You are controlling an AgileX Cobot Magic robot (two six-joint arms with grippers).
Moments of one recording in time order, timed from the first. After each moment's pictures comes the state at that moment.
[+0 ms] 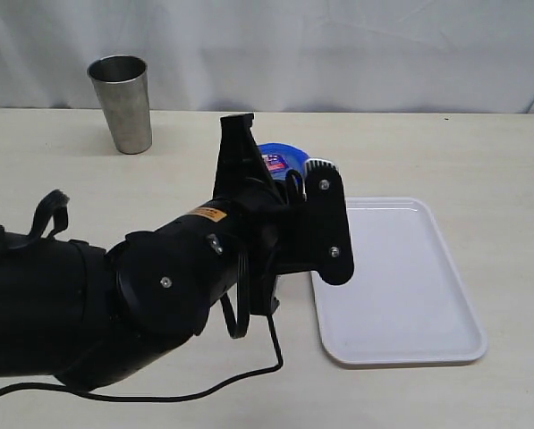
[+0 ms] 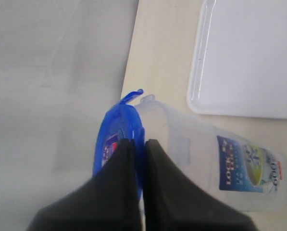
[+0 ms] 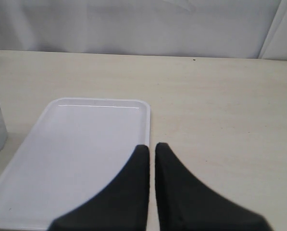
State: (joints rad) left arm -1.12 1.67 -0.88 -1.28 -0.59 2.11; right arm 0.05 0.00 0.00 -0.03 0.35 -0.01
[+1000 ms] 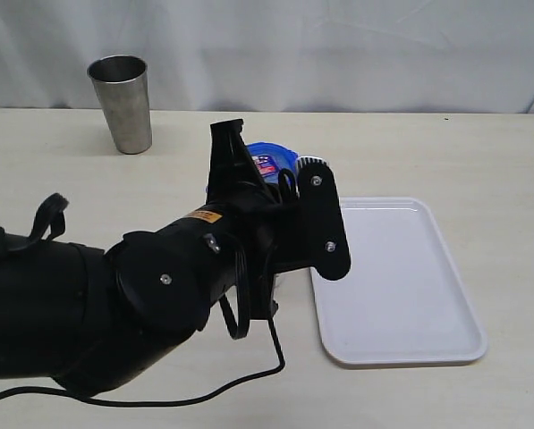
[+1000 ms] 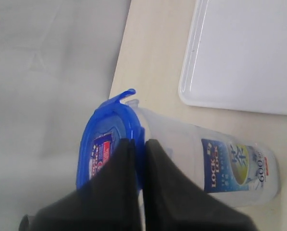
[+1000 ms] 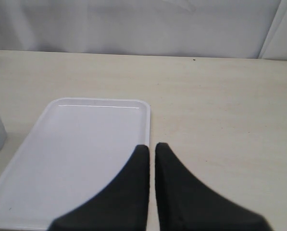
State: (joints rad) left arm -1.12 1.67 -0.88 -1.36 -0.61 2.11; right arm 0.05 0.00 0.00 -0.03 0.35 -0.01
